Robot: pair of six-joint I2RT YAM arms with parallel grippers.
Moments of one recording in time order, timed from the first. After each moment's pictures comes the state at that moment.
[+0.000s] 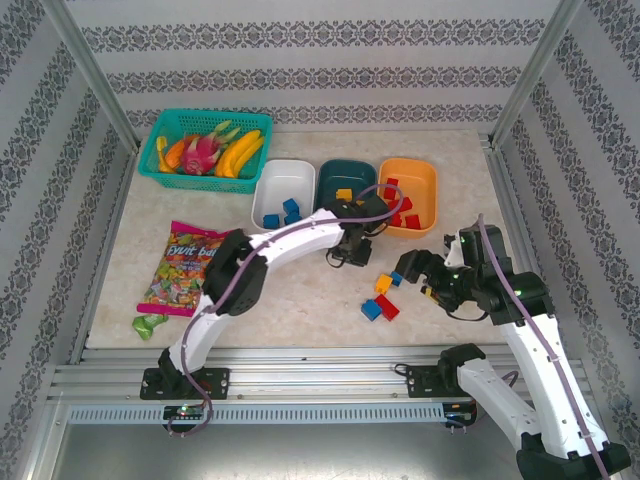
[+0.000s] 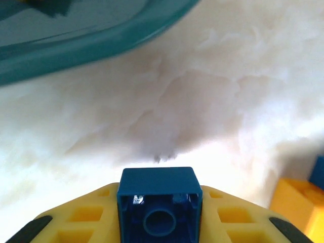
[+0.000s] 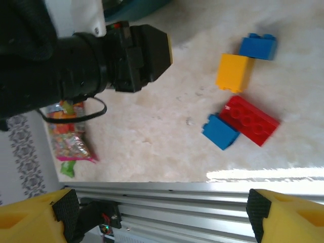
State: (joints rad) left arm -0.86 2.20 1.94 -1.04 -0.07 -0.60; right arm 0.23 0.75 0.96 -1.13 -0.45 0.80
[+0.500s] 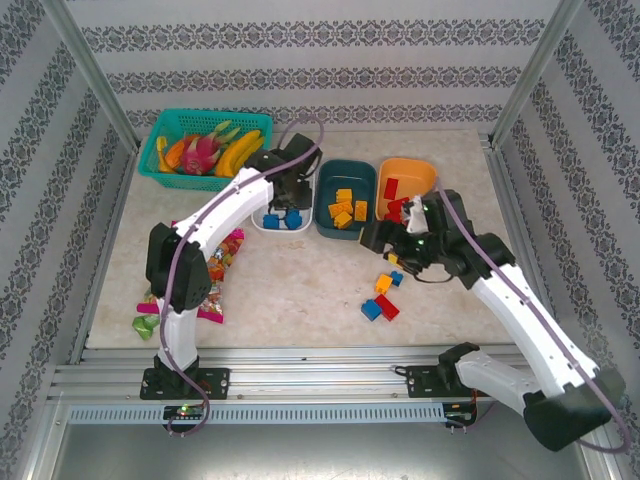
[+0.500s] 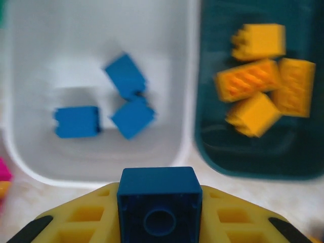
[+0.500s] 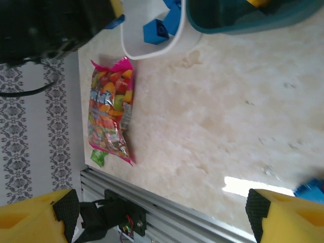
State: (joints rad) left arm -0.50 2.05 1.93 -1.10 -0.19 -0.55; right arm 0.43 1.10 1.05 -0.73 -0.49 0.84
